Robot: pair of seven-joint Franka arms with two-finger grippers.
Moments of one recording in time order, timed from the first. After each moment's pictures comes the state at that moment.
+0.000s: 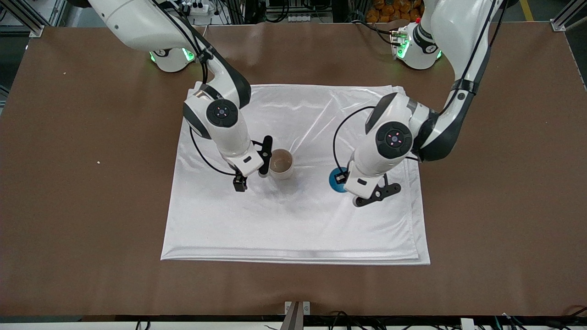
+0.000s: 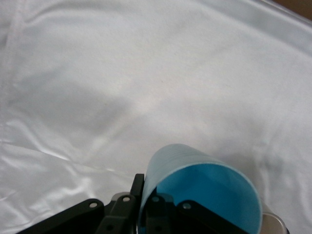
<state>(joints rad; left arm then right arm) -0.33 0.57 -0.26 -1.45 0.02 1.99 -0.92 0.28 0.48 0.35 -1.75 -0.33 2.27 -0.68</state>
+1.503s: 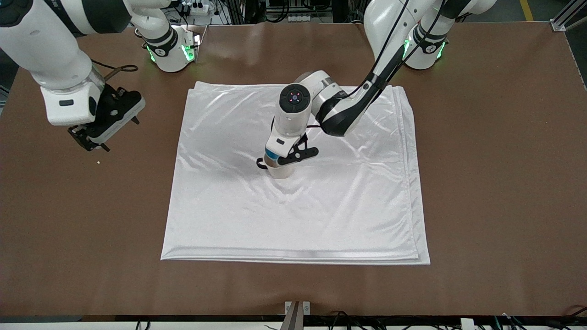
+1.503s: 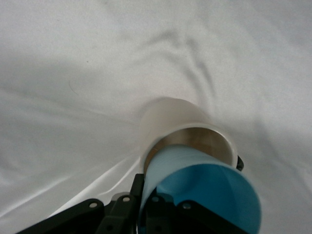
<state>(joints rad) -0.64 0.70 -0.25 -1.45 0.05 2.18 -1.17 -0.09 -0.03 0.34 -1.75 -0.12 1.77 -0.69</state>
